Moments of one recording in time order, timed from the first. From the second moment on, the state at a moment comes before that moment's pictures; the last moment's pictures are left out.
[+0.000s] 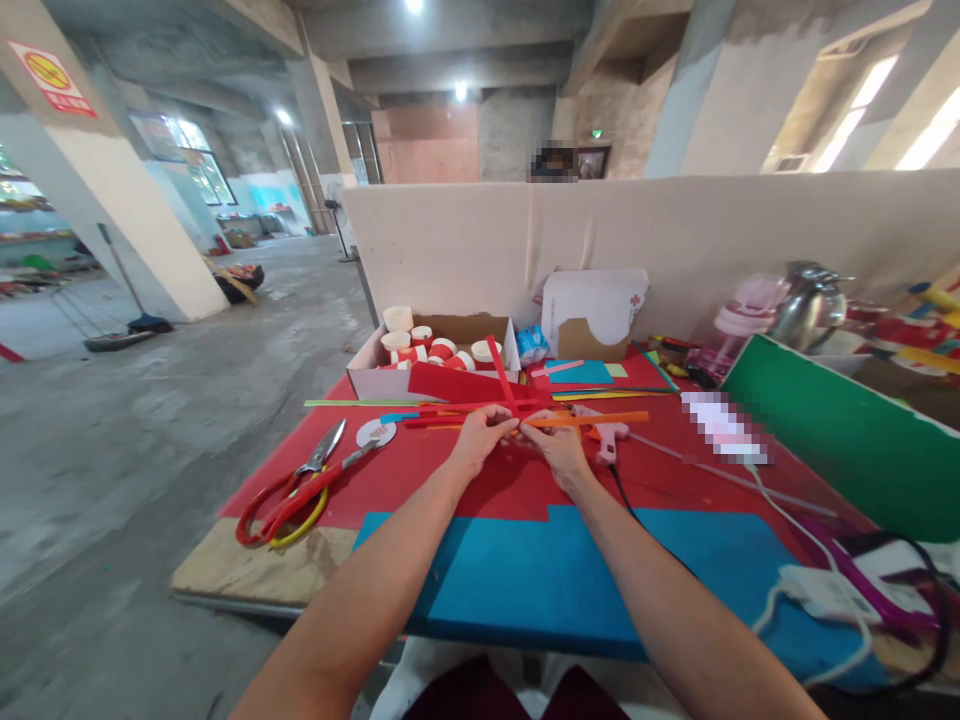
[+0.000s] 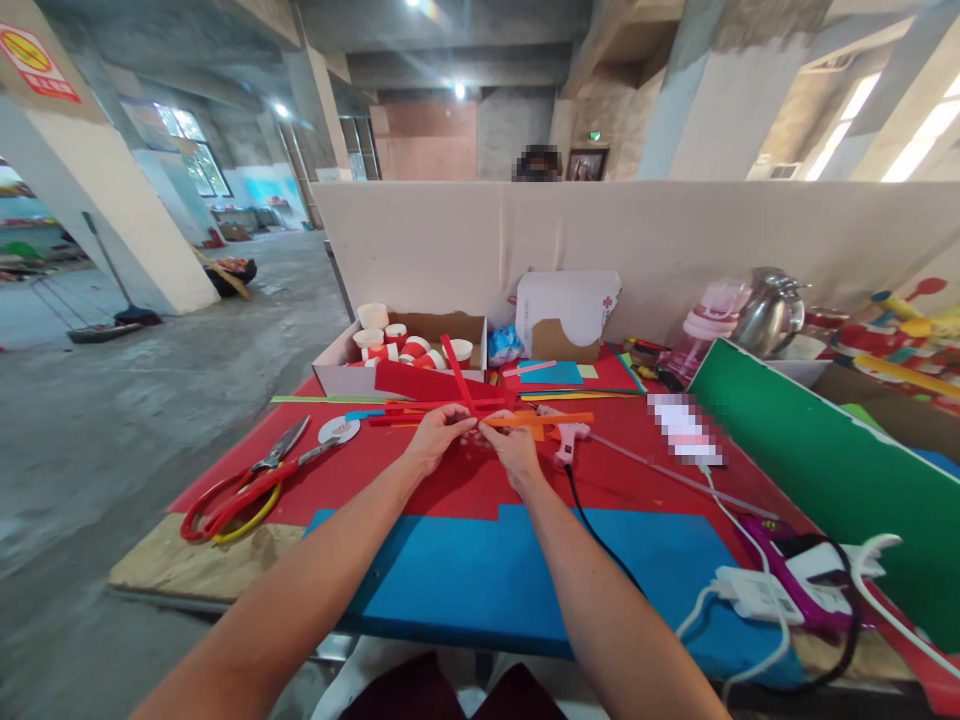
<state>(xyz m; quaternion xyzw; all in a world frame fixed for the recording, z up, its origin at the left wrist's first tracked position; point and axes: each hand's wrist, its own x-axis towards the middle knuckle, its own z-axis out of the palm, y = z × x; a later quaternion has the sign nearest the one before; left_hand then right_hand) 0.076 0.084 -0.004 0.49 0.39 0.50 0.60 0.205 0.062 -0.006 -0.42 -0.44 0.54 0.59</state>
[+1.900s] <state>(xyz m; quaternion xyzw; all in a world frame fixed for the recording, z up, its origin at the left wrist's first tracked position) 0.076 0.085 -0.007 0.47 0.41 0.50 0.60 0.208 0.068 -0.014 -0.43 -0.44 0.54 0.58</state>
